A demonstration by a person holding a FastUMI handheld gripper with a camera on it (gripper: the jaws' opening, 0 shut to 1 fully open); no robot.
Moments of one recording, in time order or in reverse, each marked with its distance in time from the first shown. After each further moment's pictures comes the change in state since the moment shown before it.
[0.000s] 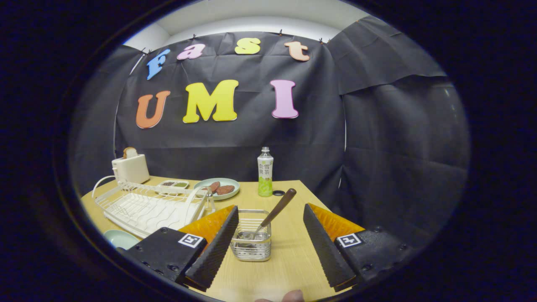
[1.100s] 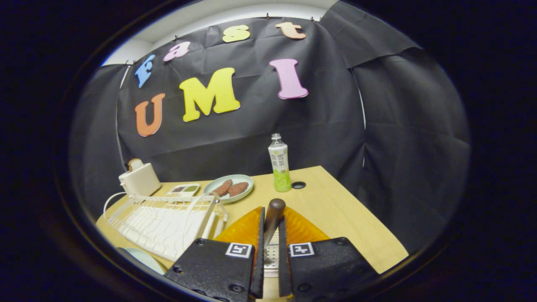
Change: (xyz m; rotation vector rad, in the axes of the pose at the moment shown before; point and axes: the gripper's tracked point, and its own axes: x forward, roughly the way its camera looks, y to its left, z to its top) arm 0.044 0.035 0.011 0.129 0.125 0.177
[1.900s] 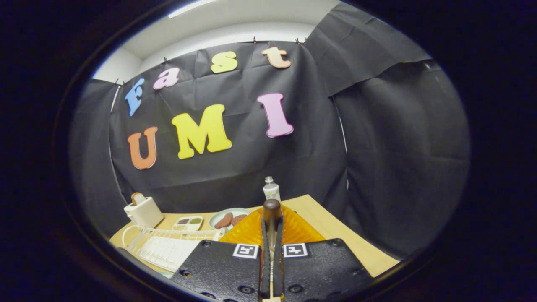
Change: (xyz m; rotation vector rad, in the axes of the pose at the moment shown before) arm -0.107 0.020 0.104 0.078 -0.215 -0.107
